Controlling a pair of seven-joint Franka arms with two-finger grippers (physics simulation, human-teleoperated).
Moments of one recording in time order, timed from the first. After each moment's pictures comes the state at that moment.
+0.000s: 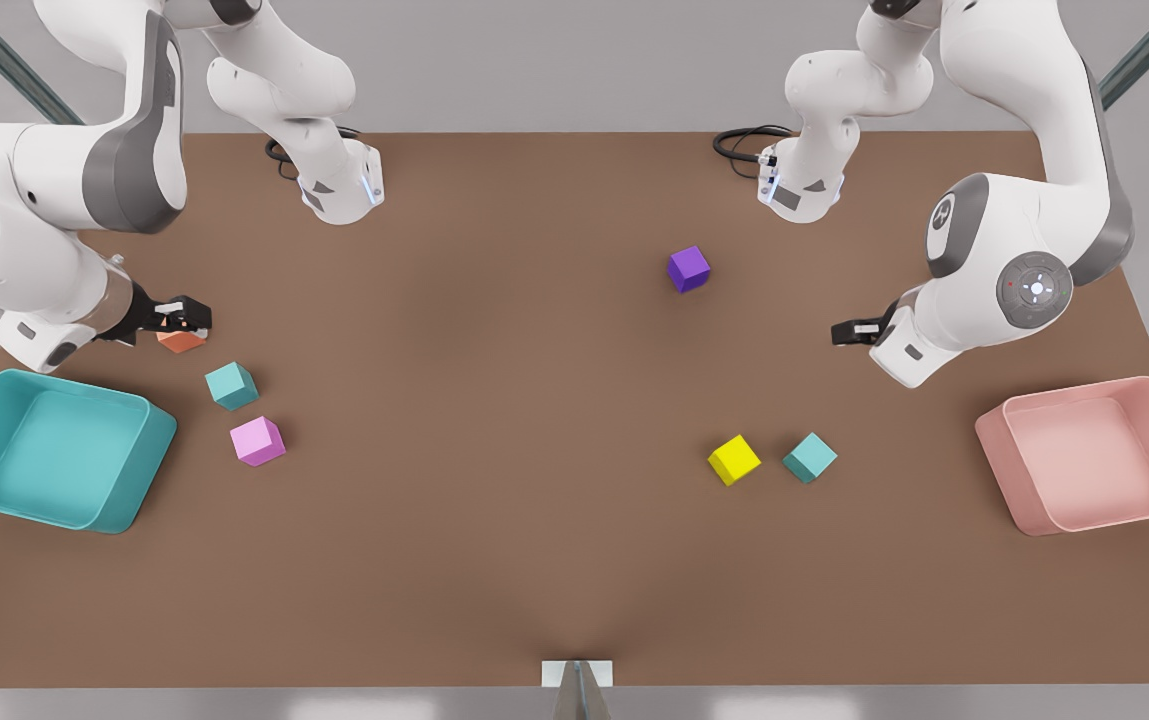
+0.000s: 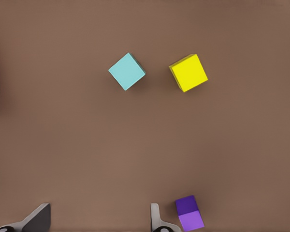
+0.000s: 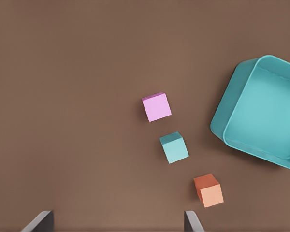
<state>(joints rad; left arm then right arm) -0.03 0.17 -0.14 -1.57 -0.02 1.45 -0.23 0.00 0.16 0.04 -1.40 -0.09 1.38 -0.12</state>
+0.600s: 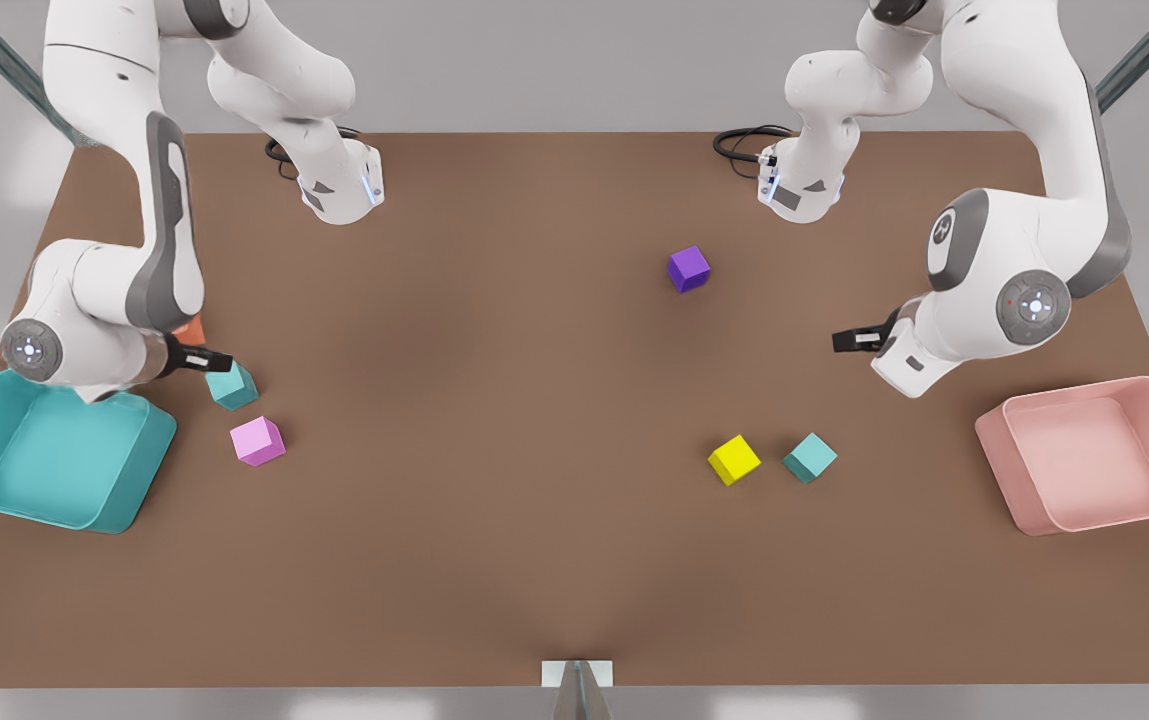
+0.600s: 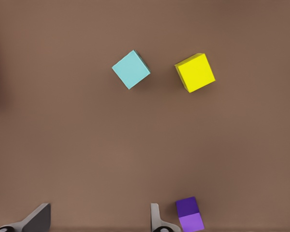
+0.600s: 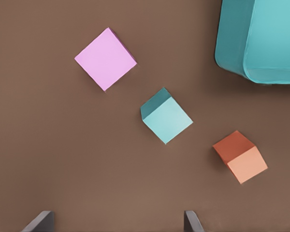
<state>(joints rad) -0.02 0.20 -0.14 -1.57 -0.02 1.45 -0.24 -0.05 0.16 -0.09 -1.93 -0.03 1.71 0.12</state>
